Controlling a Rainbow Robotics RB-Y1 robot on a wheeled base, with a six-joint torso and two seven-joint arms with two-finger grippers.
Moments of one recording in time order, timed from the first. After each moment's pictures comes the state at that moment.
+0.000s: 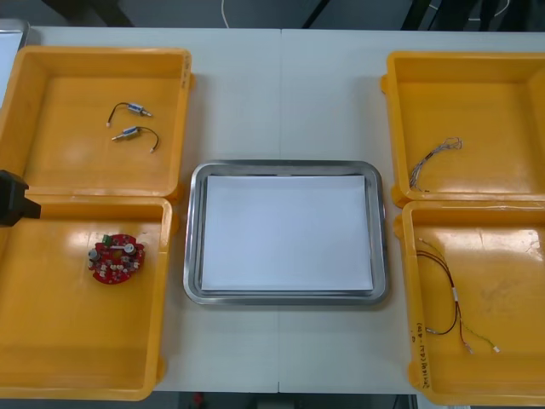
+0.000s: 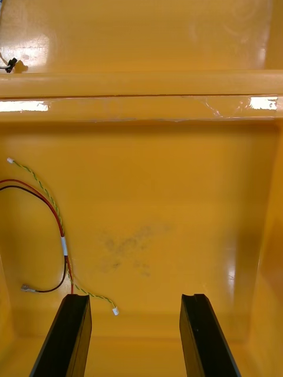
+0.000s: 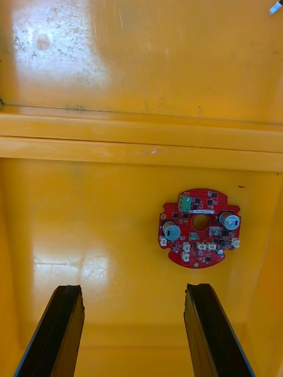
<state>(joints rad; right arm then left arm) -0.05 -0.68 -0.51 -2.22 -0.87 1.92 1.45 -0.21 0.78 0.34 -2.16 0.87 1.91 -1.22</state>
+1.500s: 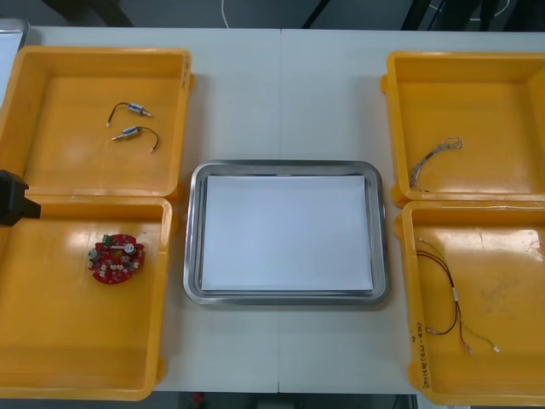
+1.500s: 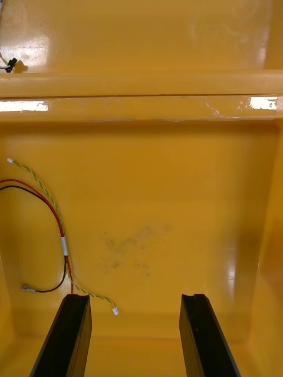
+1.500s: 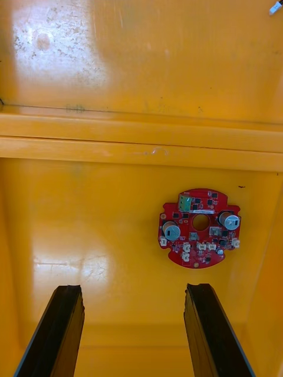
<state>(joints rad) -0.05 -0.68 -0.51 -2.22 -0.87 1.92 1.45 -0.21 0.78 0.34 -2.16 0.87 1.91 -1.22</state>
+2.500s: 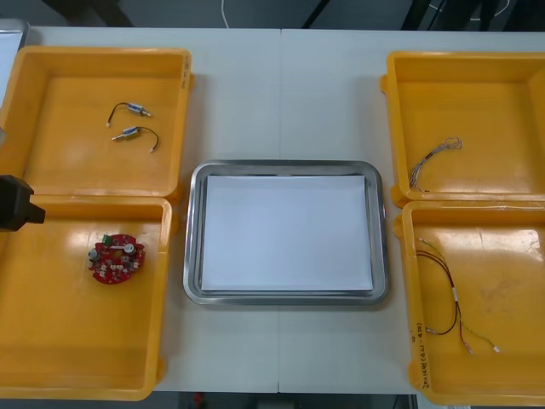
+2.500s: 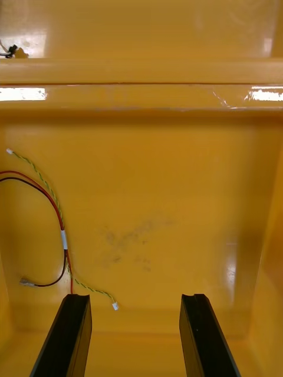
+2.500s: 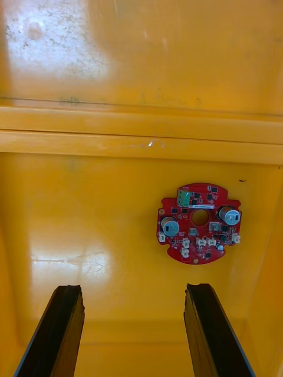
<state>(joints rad) -0.03 -0.68 -0.50 -2.26 -0.87 1.92 1.45 -0.20 0.78 0.32 -2.16 0.87 1.91 -1.22</state>
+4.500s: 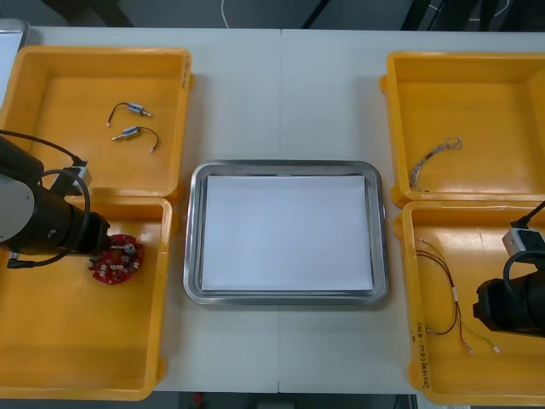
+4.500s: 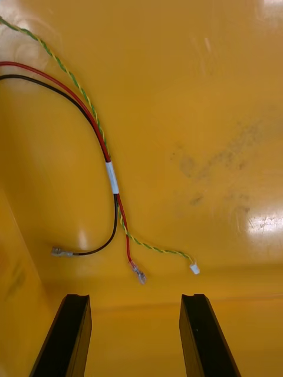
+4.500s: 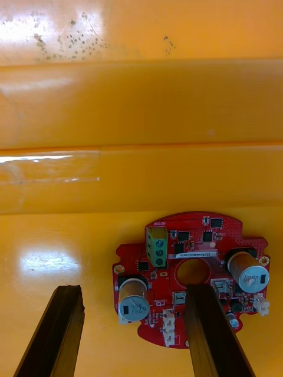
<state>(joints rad) 0.13 -0.55 -0.16 -2.35 -0.60 1.86 1.20 -0.20 0.75 -0.07 -1.96 0.69 1.60 -1.20</state>
